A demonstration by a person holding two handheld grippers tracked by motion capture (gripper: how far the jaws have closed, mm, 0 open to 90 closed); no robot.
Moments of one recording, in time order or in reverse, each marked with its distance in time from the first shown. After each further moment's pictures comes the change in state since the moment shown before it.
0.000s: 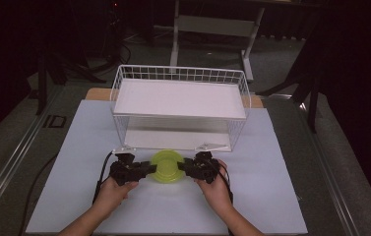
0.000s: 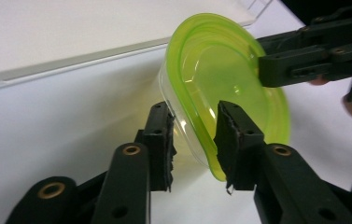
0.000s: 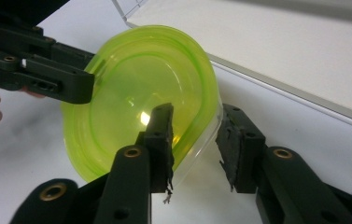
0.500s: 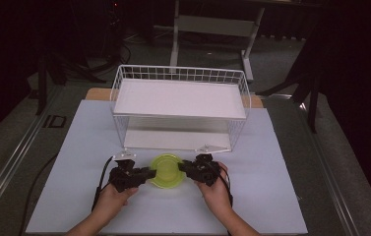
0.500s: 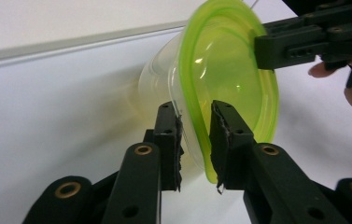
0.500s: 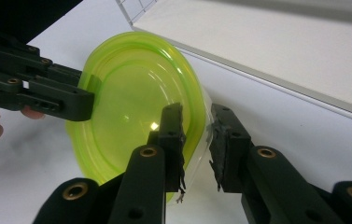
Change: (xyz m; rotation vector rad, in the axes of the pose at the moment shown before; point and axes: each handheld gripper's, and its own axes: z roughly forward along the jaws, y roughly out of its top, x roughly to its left) left arm -0.013 -0.010 -0.006 0.019 0.035 0.005; right arm 0.010 -0.002 -0.008 -0.018 -0.002 0.015
